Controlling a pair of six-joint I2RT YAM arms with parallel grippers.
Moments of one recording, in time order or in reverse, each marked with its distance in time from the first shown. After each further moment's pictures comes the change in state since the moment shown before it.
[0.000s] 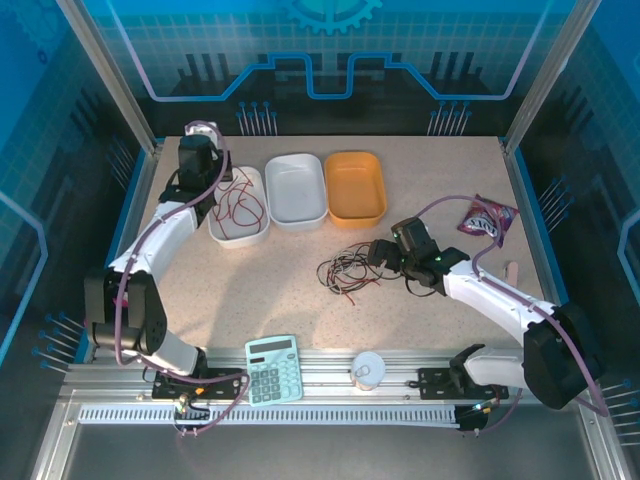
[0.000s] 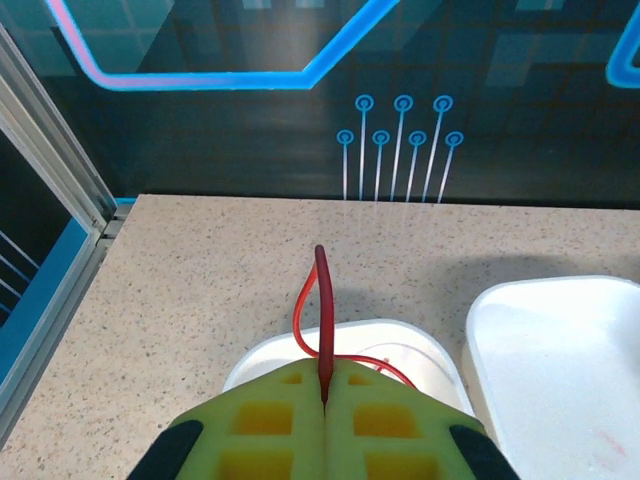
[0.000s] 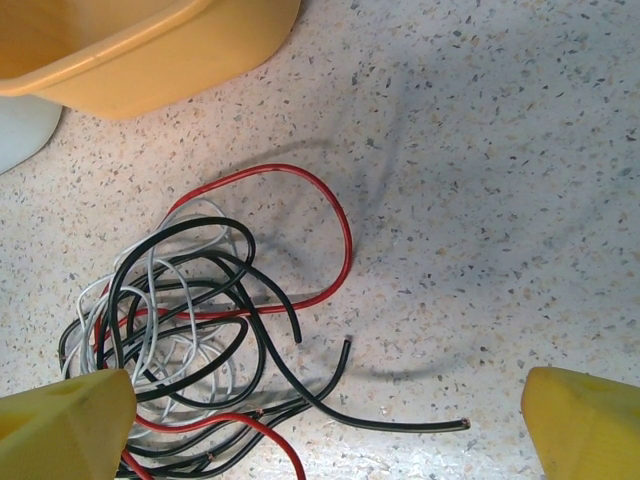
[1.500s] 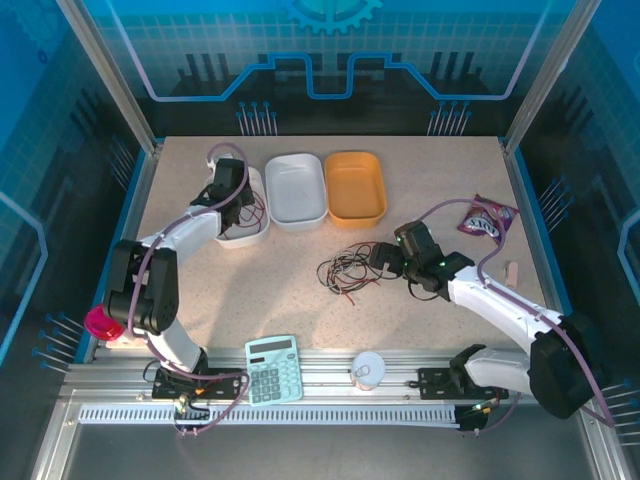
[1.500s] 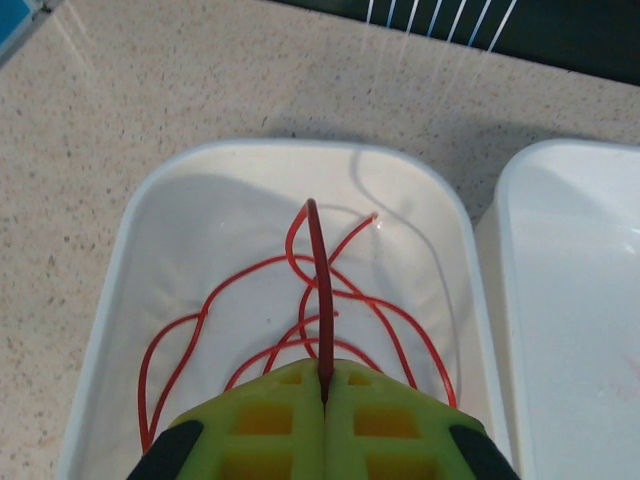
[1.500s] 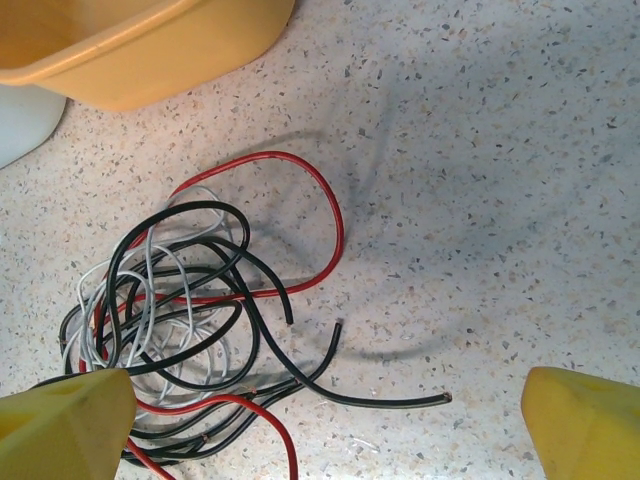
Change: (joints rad) left arm -0.108 0.145 -0.094 -0.045 -0.126 -0.322; right arm 0.002 -0.056 -0.031 -0.013 0.004 0.000
